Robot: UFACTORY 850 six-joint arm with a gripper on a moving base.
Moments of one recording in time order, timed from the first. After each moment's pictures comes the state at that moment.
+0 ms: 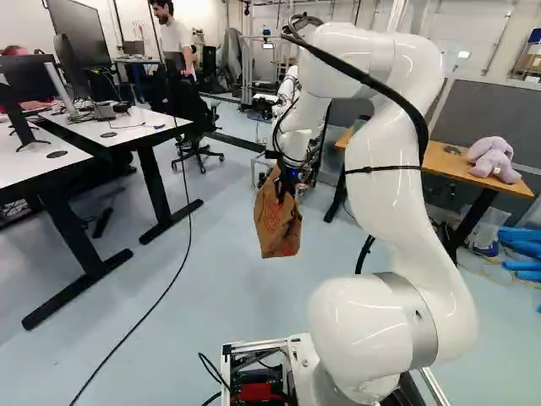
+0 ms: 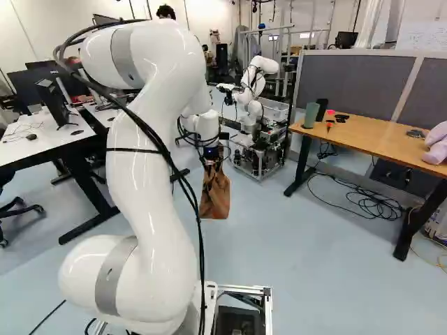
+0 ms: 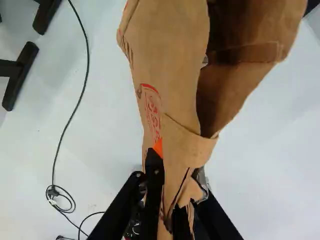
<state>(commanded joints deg) -0.7 -35.3 -68.0 12.1 -27.0 -15.1</state>
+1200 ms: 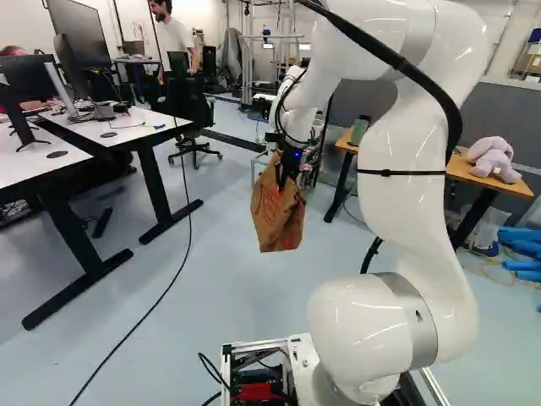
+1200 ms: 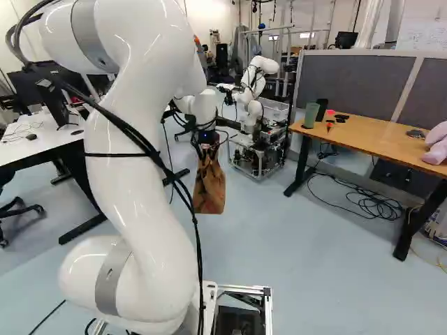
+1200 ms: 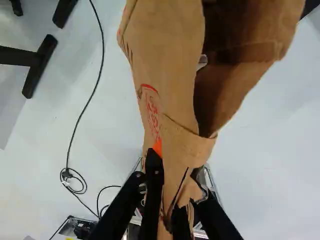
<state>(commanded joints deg) -0.7 -25.9 -67.4 12.1 -38.0 -15.1</state>
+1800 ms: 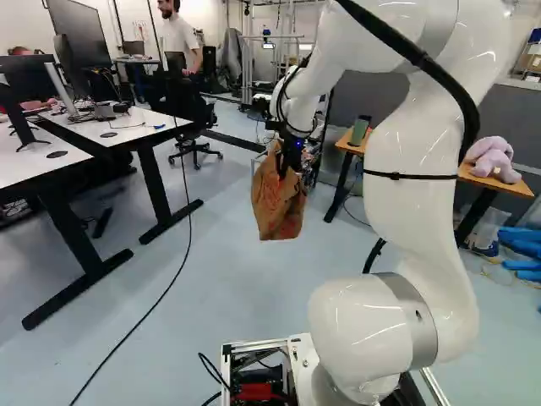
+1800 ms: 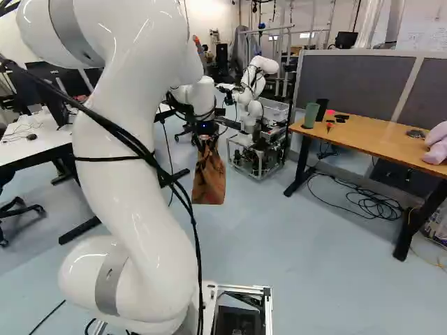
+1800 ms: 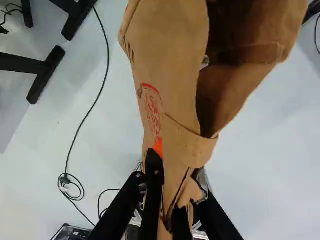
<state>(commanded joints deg) -0.6 -22.2 -68.5 11.2 -38.8 -15.1</state>
